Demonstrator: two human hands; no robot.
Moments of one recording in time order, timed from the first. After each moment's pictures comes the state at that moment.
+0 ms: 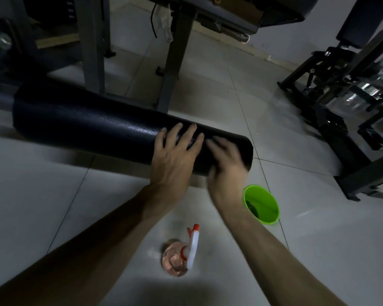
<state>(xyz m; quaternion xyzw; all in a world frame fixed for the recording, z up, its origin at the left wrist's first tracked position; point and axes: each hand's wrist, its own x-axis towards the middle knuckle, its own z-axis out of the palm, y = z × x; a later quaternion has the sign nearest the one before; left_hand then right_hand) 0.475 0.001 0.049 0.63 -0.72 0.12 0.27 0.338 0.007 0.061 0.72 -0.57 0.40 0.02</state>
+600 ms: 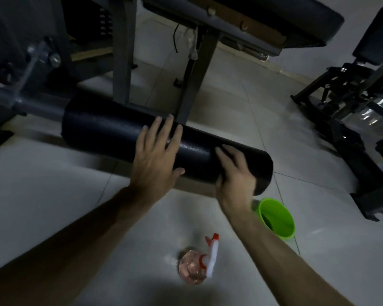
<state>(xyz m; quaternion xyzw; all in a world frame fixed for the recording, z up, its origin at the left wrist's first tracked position) 0.566 0.019 0.053 0.66 -0.69 0.12 0.28 0.360 0.008 0.065 0.77 -0.52 0.36 0.08</state>
